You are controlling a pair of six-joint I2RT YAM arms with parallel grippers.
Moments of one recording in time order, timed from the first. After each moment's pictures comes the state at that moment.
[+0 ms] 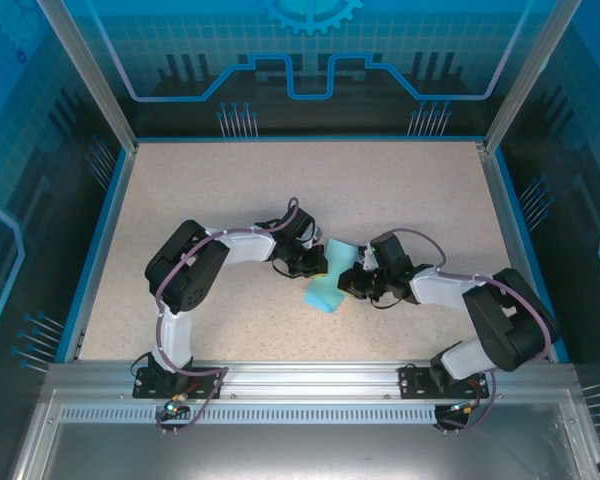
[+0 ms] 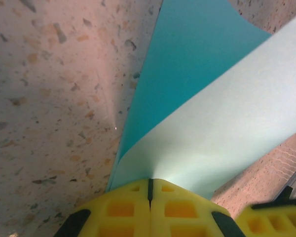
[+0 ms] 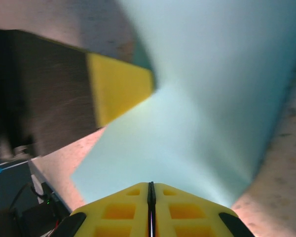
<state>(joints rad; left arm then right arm) -0.62 2.00 1.16 -0.25 0.52 -0.77 0.49 1.44 0.52 0.03 -0.54 0.89</state>
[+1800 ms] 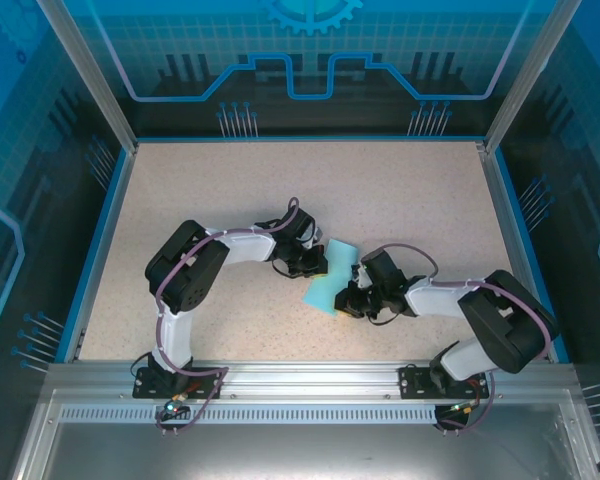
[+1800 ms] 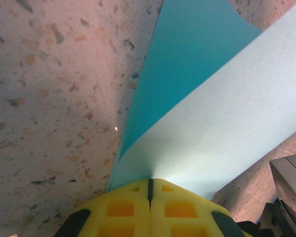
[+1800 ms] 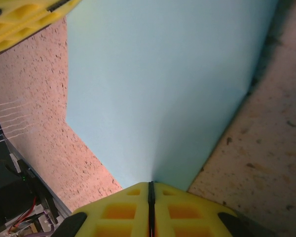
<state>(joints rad) -0.62 2.00 1.16 -0.25 0.52 -0.76 0.60 1.45 0.44 0.03 -0.52 0.93</state>
